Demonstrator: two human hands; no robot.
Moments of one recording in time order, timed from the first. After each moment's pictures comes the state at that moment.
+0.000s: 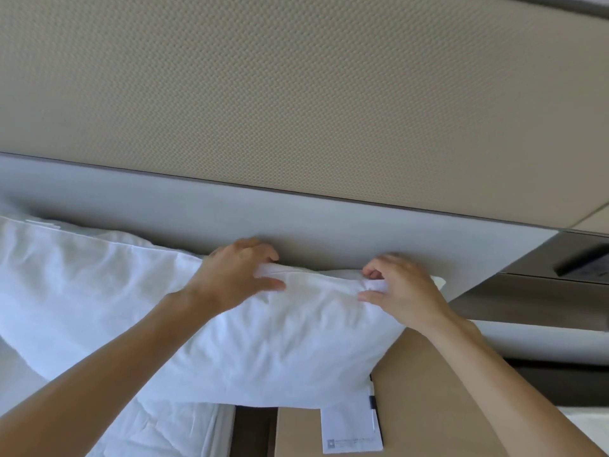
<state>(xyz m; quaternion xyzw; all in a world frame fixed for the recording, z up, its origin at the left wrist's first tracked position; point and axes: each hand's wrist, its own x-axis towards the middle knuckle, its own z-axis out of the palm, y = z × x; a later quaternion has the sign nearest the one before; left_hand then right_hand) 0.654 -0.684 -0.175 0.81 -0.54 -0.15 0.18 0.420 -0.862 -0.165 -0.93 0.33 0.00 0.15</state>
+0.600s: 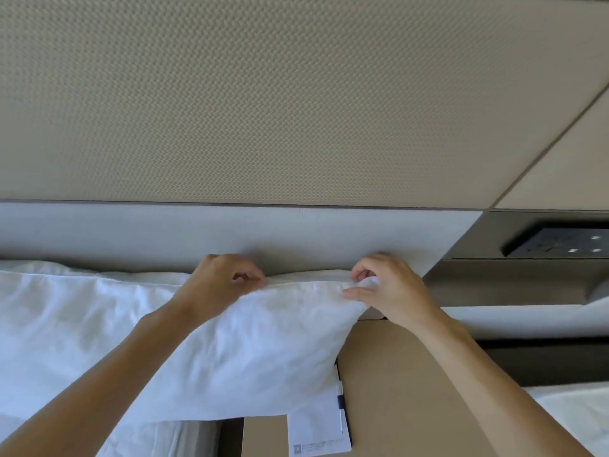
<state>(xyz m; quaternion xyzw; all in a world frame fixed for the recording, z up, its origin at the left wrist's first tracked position) 0.581 -0.751 -0.159 0.79 -0.51 -0.23 0.26 0.339 -0.925 -0.172 -0.90 0.35 -0.07 0.25</state>
